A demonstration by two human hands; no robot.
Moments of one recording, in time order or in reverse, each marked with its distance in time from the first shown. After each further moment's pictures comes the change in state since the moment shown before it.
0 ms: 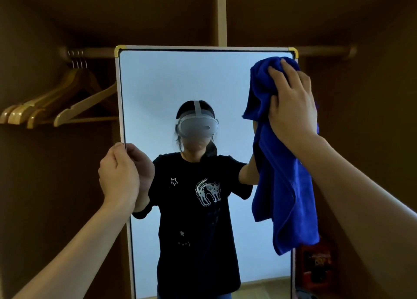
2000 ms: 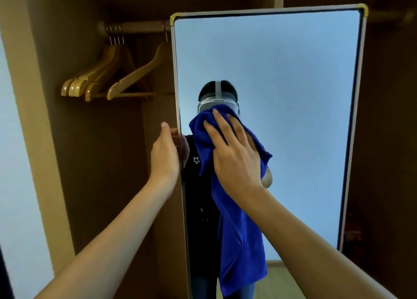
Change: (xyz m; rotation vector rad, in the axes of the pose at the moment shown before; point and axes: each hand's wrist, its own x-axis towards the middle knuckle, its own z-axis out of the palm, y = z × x) left_hand 0.004 -0.014 -0.043 -0.147 -0.377 -0.282; right_hand -0.141 -0.170 0.084 0.042 -0.079 -0.201
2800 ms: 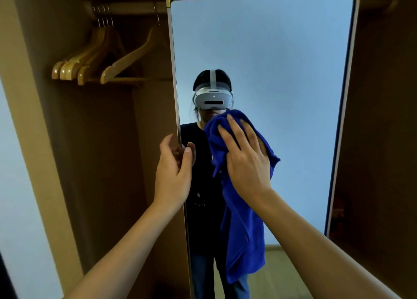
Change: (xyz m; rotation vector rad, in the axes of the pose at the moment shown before) left_hand -0.040 -0.057 -0.023 0.404 -0.121 0.412; right_hand -0.048 0.013 -0.005 -0.082 -0.043 0.057
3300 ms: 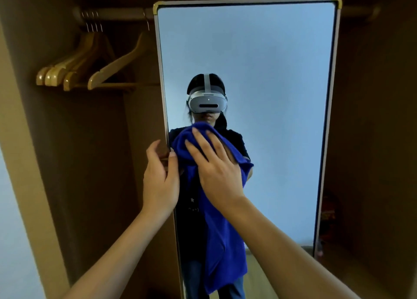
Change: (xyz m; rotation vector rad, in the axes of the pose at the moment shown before) left_hand 0.000 -0.002 0.004 -0.001 0.052 0.026; right_hand -0.004 -0.025 0.010 0.048 -0.081 -0.121
